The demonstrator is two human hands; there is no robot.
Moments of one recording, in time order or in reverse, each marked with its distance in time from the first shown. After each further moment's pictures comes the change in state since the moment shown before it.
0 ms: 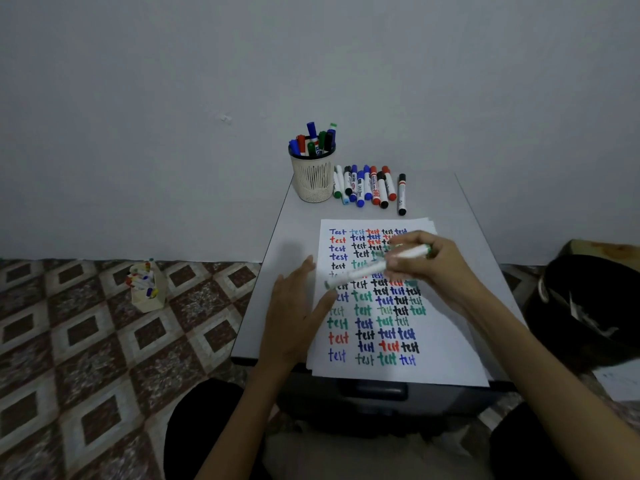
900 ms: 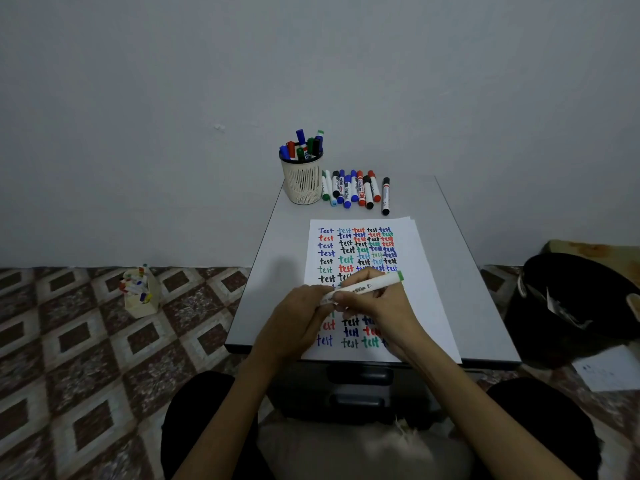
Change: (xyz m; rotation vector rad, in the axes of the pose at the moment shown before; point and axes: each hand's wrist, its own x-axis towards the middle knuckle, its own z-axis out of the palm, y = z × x) left_hand -0.017 0.003 -0.003 0.089 -0.173 0.365; right_hand -0.057 0.036 0.068 0.060 0.064 -0.083
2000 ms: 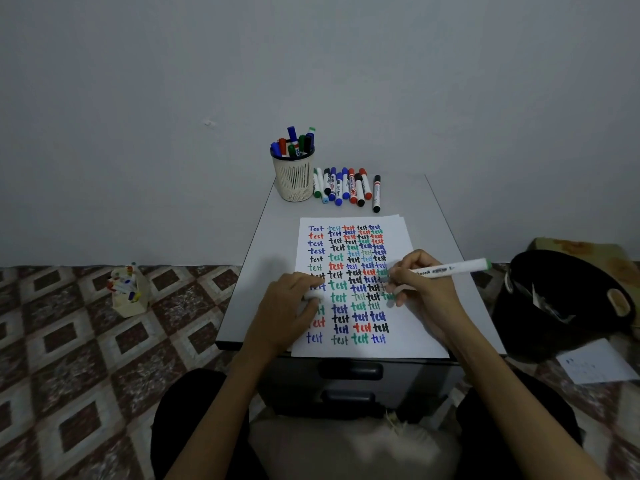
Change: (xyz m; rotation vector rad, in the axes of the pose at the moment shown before) left_hand 0.005 -0.023 0.011 0.057 0.021 -0.040; right_hand 0.006 -0.011 -0.071 0.160 0.072 -0.072
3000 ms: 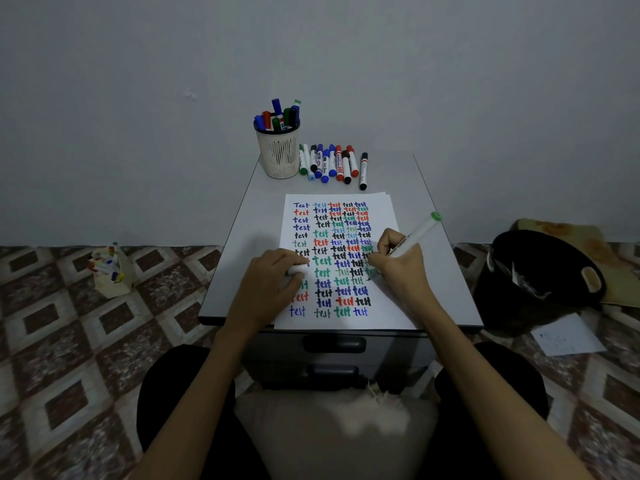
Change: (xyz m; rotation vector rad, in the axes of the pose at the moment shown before) left_hand 0.001 -0.004 0.002 0.016 -0.009 -0.014; right_hand 0.002 0.015 0.011 -0.467 0.133 -0.151
